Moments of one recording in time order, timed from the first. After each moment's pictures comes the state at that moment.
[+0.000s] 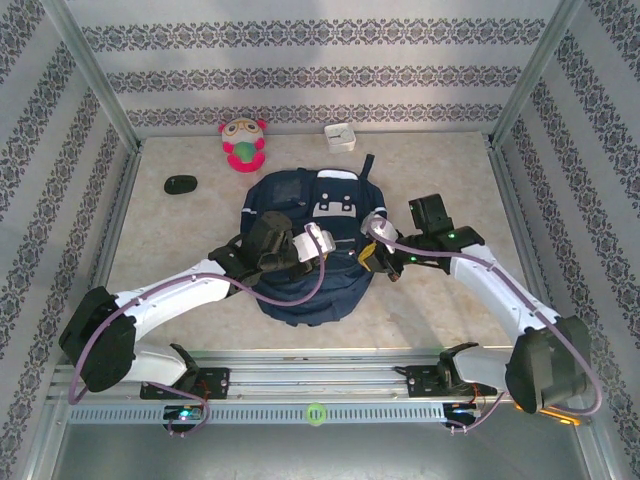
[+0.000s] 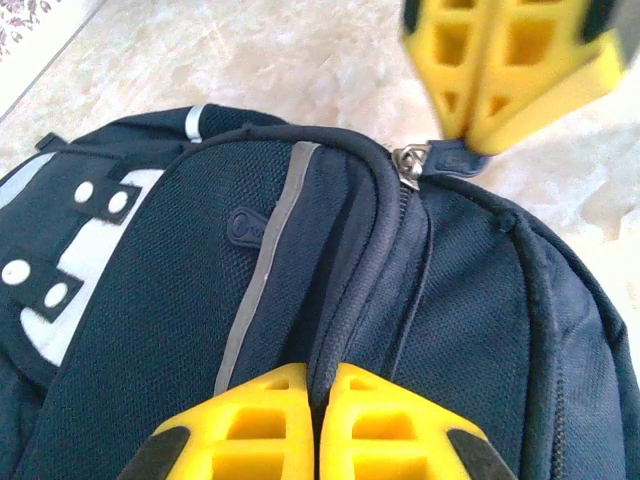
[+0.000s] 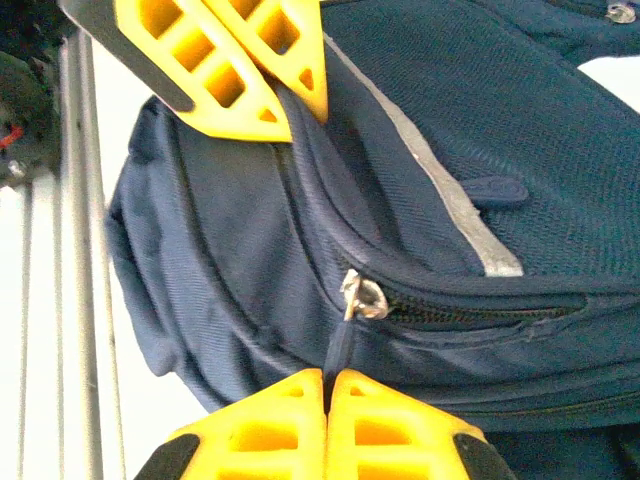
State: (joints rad) left arm -0.72 1.36 0.86 -0.09 0.22 0.42; right arm 0.32 1.22 0.87 -0.65 -0.79 -0.55
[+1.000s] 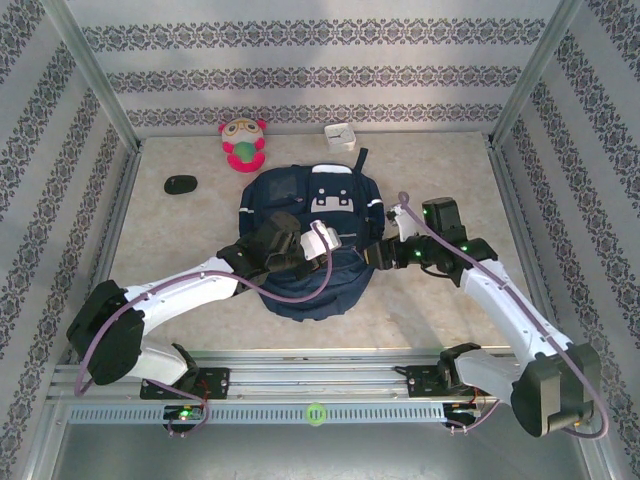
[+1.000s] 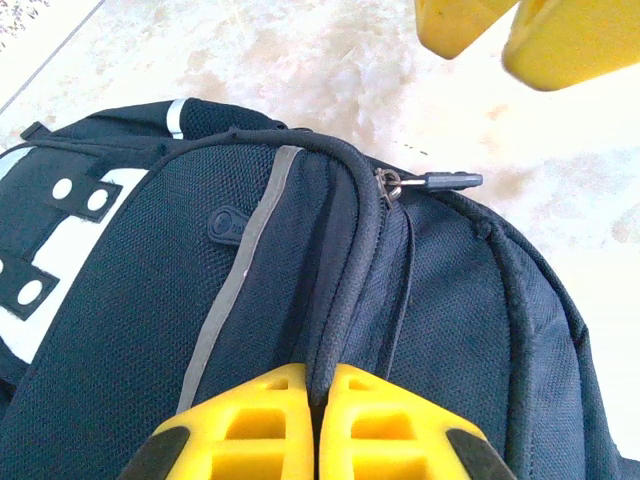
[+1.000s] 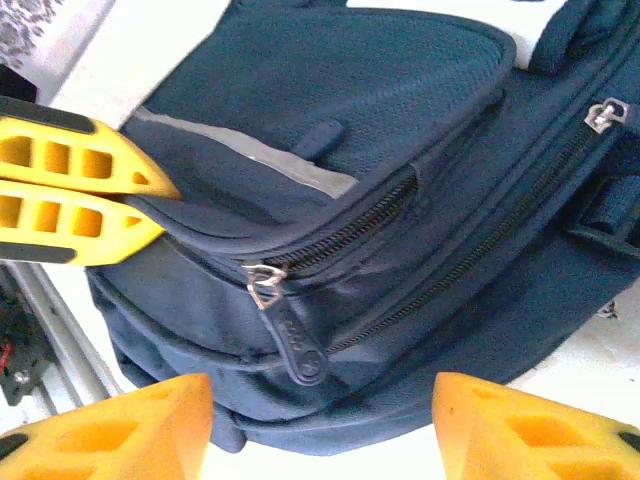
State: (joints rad) left arm -0.76 1.41 0.89 -0.07 0.16 0.36; right arm 0.27 1.11 0.81 -0.55 -0.61 0.05
